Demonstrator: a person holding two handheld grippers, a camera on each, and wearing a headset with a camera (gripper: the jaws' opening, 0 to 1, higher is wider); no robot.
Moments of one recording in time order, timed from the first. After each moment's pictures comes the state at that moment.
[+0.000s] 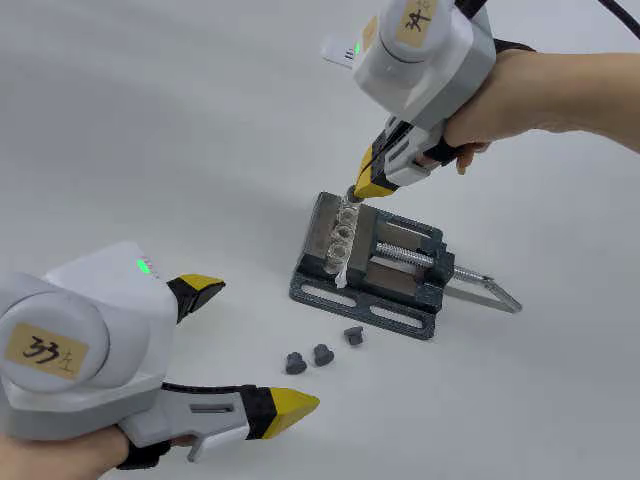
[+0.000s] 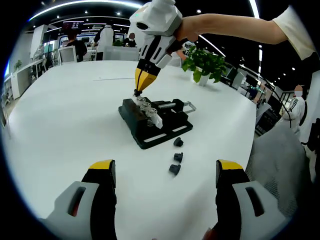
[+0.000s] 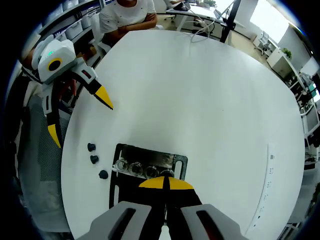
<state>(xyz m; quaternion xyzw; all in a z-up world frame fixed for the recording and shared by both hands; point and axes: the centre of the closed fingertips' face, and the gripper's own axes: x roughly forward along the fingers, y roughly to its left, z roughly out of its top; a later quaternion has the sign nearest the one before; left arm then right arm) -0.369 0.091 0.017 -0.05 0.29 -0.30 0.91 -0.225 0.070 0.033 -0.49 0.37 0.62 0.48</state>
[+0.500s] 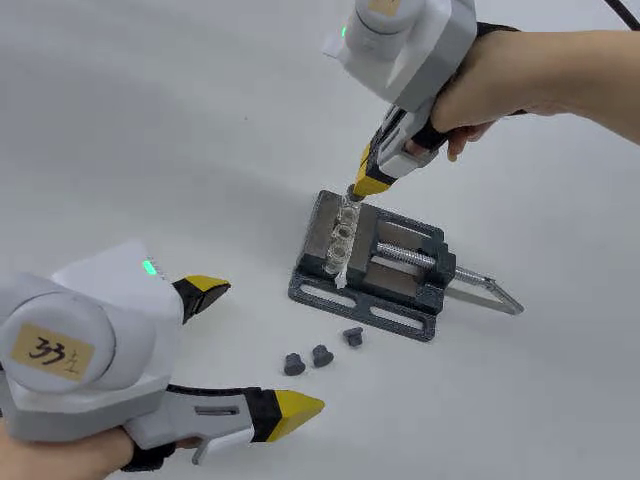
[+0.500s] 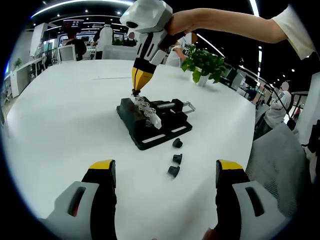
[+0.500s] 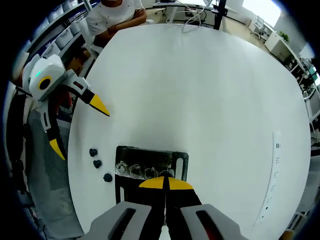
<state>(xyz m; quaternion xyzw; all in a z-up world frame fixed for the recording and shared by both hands) -0.367 0.088 0.016 -0.06 0.30 -0.30 0.91 -0.221 0.070 0.030 -0.47 0.44 0.59 0.48</state>
